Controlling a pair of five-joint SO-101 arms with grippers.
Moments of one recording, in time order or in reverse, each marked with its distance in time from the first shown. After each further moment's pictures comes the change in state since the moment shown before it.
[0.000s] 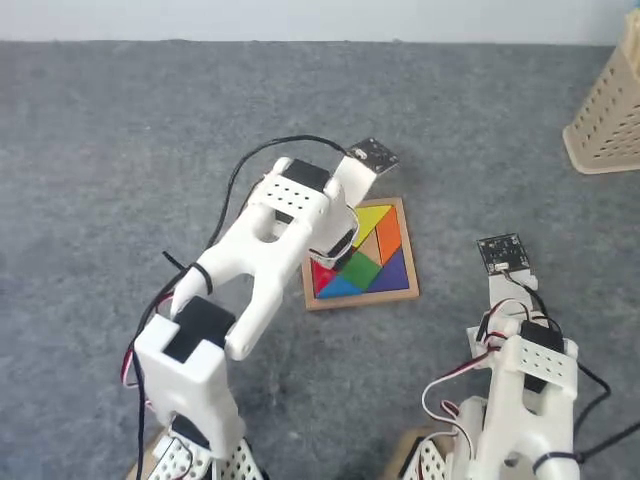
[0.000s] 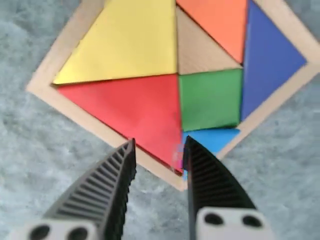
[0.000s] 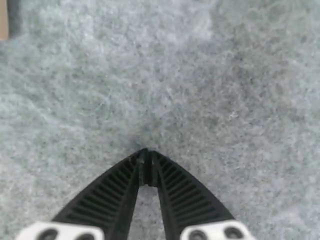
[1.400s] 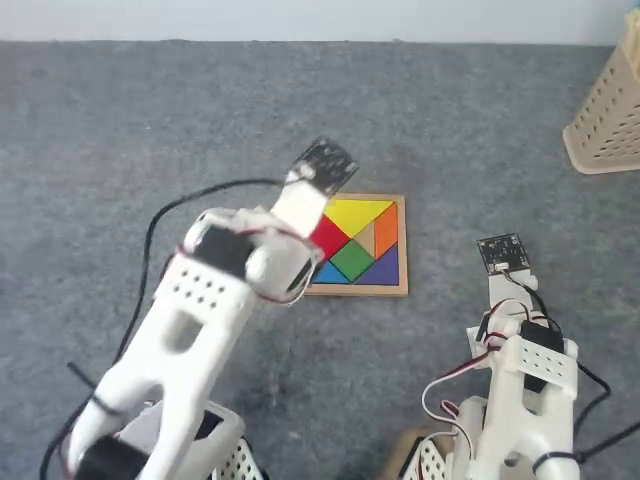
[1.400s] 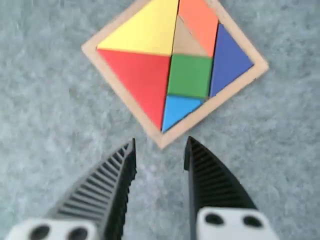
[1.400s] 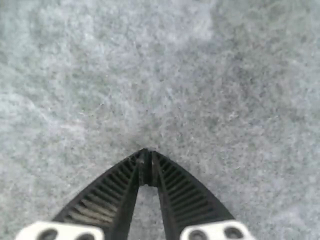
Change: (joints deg) left arm -3.8 -48.2 32.4 -6.8 0.4; right arm 0.0 0.0 0.0 0.0 0.0
